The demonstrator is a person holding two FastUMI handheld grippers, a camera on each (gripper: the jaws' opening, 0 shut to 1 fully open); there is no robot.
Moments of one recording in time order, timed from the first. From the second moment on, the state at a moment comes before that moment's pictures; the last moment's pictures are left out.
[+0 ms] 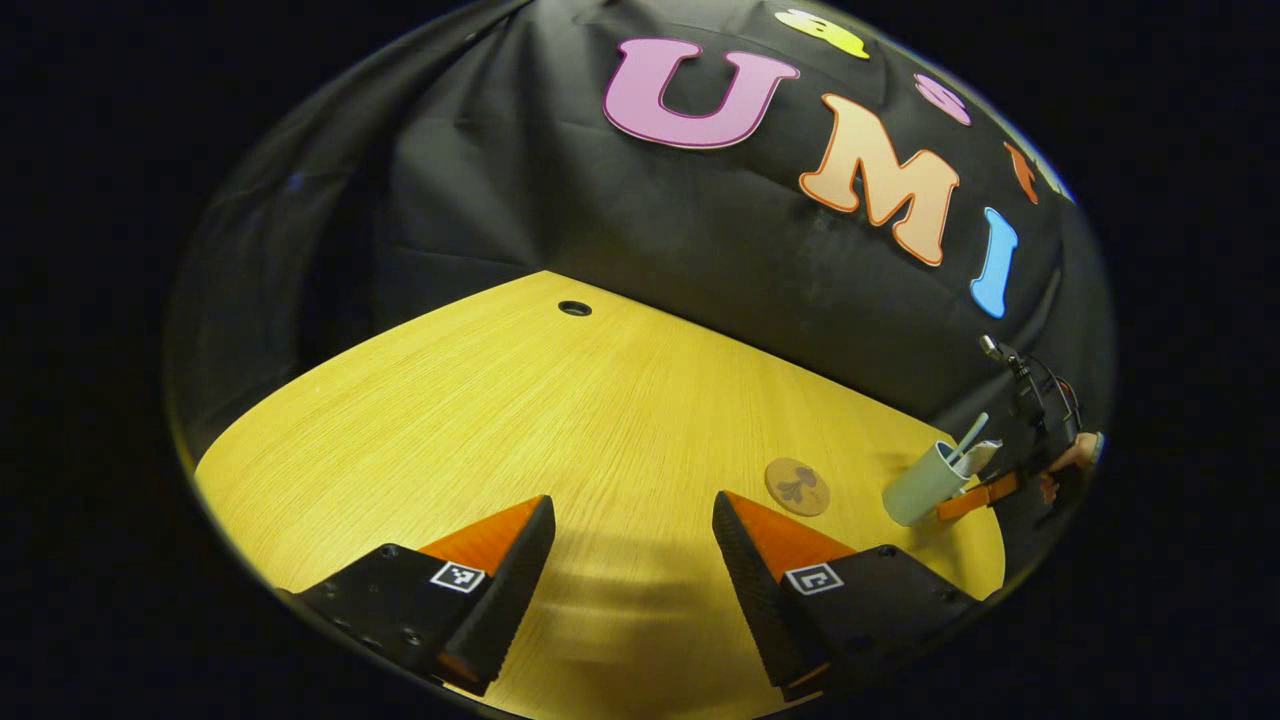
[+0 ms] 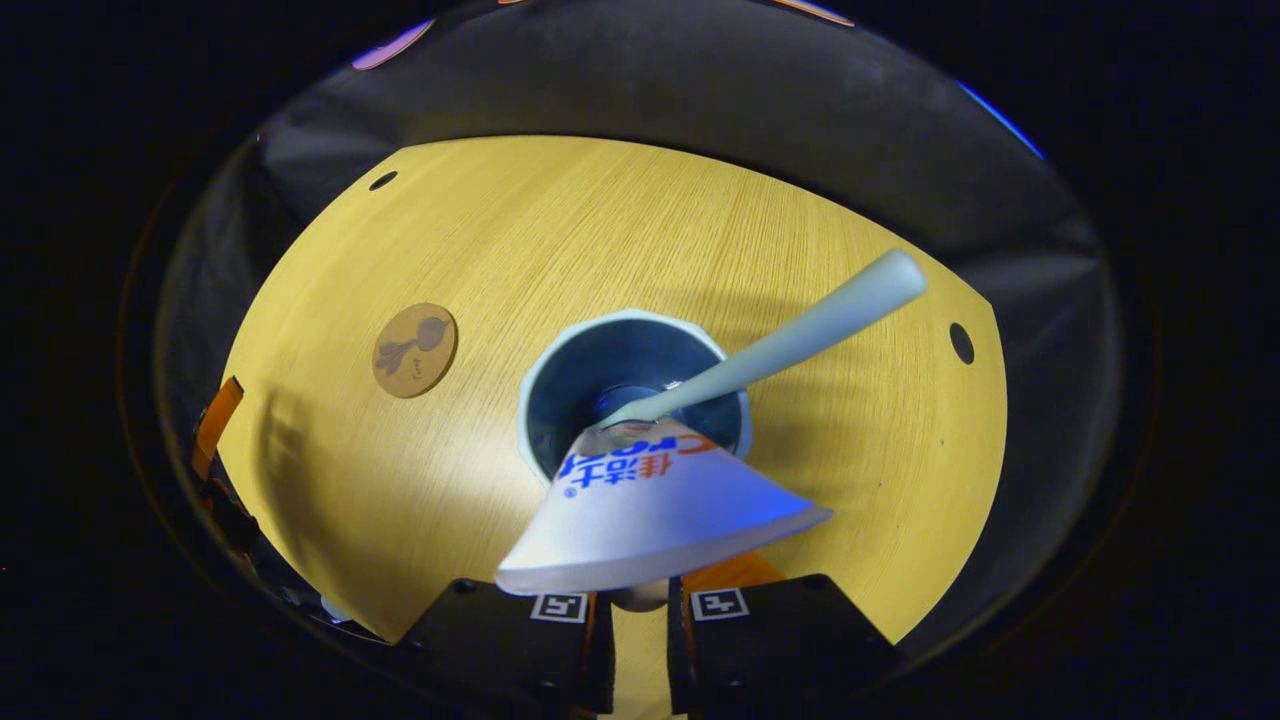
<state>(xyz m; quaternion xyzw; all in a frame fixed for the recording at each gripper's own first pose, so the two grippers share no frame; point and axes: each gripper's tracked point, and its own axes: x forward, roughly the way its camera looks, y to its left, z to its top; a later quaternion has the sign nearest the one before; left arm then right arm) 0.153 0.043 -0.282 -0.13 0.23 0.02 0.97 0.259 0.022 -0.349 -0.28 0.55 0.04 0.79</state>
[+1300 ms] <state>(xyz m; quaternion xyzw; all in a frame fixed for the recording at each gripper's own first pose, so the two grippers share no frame) 0.111 0.067 -0.313 -0.17 0.29 0.03 0.94 0.254 0.196 -0.393 -0.36 0.54 0.15 0.75</state>
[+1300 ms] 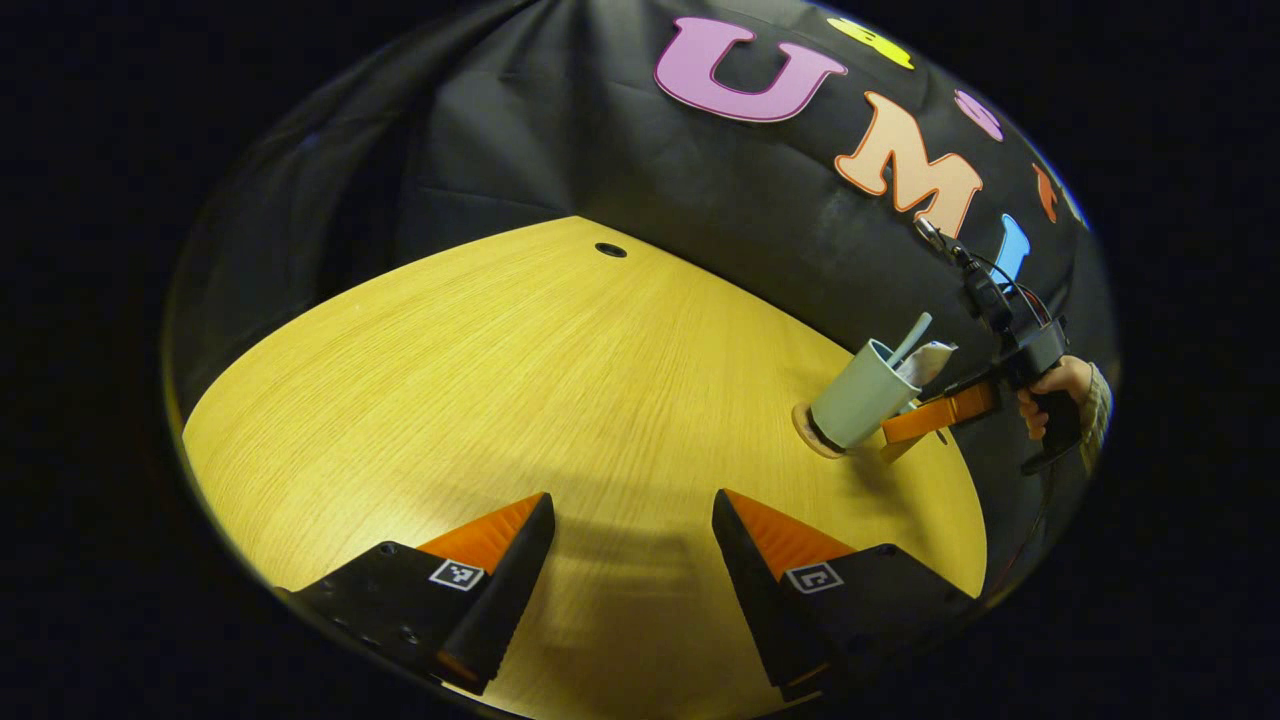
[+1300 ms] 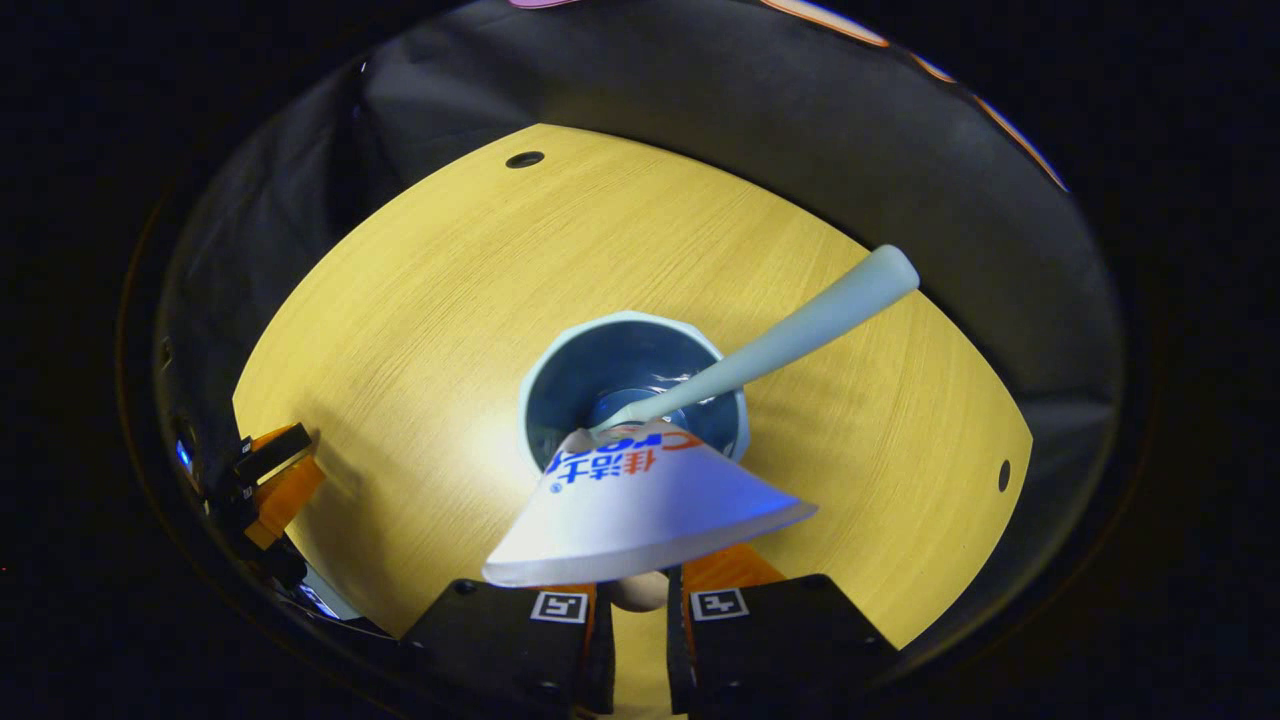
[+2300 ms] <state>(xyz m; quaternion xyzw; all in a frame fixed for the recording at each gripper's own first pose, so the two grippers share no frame) 0.120 0.026 -0.277 -0.13 0.28 -0.03 0.95 0.207 0.191 -0.352 -0.27 0.51 0.16 0.80</state>
